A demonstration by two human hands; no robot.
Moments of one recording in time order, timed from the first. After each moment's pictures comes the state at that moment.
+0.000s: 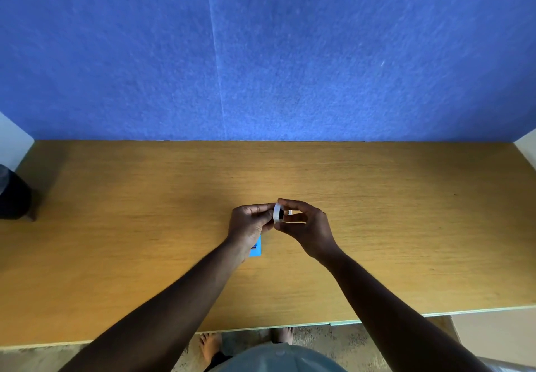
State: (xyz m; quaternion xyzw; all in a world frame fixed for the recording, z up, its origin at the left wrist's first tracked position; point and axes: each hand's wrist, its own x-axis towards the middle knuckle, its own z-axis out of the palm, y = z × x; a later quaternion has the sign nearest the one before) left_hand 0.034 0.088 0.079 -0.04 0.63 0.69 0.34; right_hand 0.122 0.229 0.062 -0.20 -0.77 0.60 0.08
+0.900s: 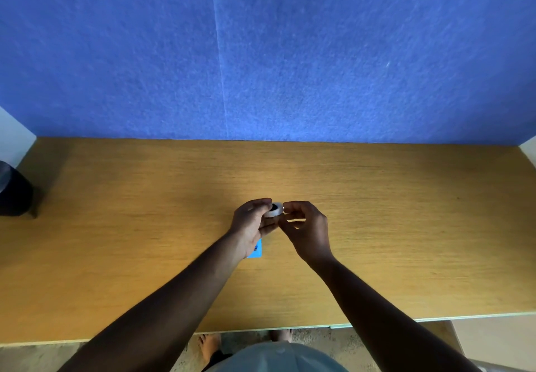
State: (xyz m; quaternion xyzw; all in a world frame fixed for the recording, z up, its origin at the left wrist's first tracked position) left_hand 0.023 0.096 0.084 -0.17 0.54 0.72 0.39; right_hand 0.118 0.215 0.056 -0.22 -0.84 0.46 0.19
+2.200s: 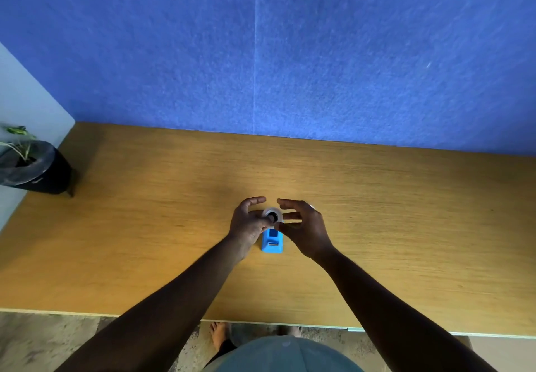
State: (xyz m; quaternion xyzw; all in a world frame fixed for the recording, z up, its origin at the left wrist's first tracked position) left_hand 0.007 0.042 0.056 -0.10 0.69 0.64 0.33; right_hand 0.086 0.186 0.042 -0.16 -0.84 0.52 0.03
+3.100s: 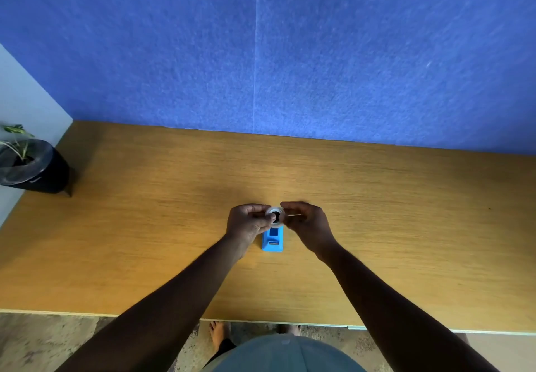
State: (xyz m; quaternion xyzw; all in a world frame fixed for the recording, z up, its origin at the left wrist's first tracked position) left_hand 0.006 0.034 0.054 -0.10 0.67 0.65 0.35; right_hand 0.083 0.193 0.042 -0.22 -0.77 0.60 0.00
